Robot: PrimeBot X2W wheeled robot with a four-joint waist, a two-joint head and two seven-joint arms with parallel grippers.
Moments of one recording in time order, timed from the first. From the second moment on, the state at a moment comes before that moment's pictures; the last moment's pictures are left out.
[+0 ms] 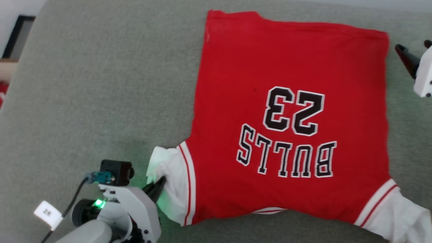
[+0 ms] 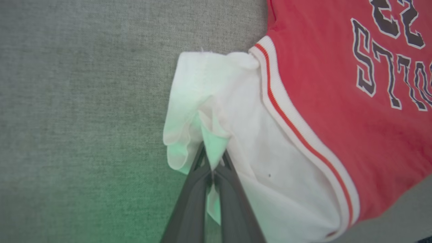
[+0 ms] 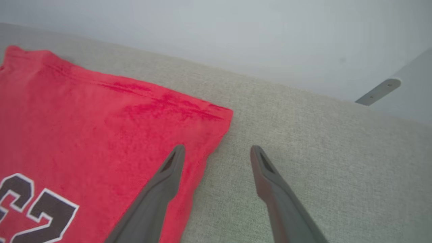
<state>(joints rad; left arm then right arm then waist) -0.44 0.76 -0.91 -0.05 -1.16 0.37 0.07 -0.95 -0.50 0.28 0.63 0.53 0.13 0.49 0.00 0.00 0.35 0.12</state>
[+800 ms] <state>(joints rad) -0.55 0.61 -0.95 0.09 -1.13 0.23 0.04 -1.27 -0.50 0.25 1.19 0.46 0.13 0.60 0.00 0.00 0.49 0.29</state>
